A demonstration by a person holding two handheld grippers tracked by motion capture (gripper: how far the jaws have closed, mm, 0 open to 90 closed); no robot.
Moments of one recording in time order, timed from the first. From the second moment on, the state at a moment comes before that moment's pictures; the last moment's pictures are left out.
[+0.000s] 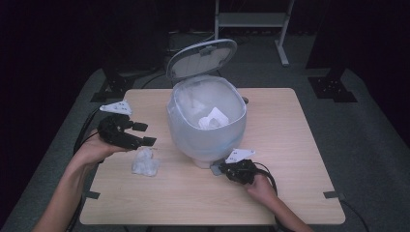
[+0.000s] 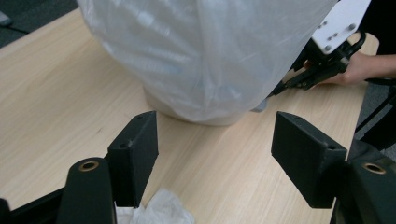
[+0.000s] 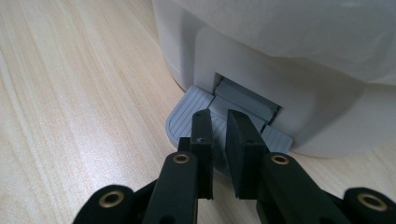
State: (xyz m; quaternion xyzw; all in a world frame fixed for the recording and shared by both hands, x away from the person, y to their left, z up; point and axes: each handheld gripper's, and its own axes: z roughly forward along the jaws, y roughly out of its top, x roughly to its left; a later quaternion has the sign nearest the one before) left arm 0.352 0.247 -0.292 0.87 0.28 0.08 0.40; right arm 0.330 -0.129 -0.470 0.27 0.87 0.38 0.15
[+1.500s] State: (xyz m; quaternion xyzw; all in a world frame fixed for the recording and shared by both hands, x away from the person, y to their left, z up) left arm 0.356 0.291 -0.364 0.86 0.35 0.10 0.37; right arm 0.330 -0.129 -0.470 0.27 0.87 0.38 0.15
